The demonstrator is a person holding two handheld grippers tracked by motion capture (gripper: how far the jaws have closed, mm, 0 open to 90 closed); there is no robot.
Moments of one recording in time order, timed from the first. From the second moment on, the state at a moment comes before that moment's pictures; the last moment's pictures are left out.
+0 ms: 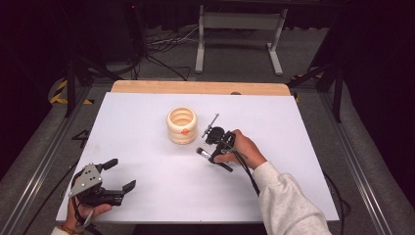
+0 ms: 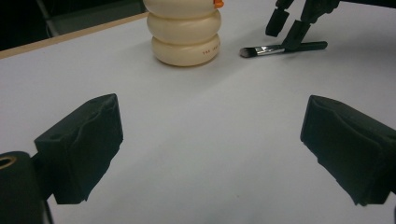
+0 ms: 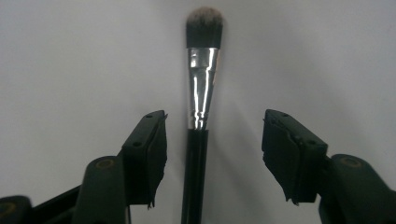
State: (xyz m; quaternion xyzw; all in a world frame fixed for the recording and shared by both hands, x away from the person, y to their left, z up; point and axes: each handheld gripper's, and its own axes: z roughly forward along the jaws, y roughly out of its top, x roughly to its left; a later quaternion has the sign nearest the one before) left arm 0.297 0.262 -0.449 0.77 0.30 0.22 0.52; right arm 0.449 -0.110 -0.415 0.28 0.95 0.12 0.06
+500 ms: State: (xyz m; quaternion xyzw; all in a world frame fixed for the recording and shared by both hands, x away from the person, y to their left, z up) left arm 0.300 0.259 -0.451 0.78 0.30 0.20 0.52; right arm 0.452 -0.110 -0.422 0.26 0.96 0.12 0.05
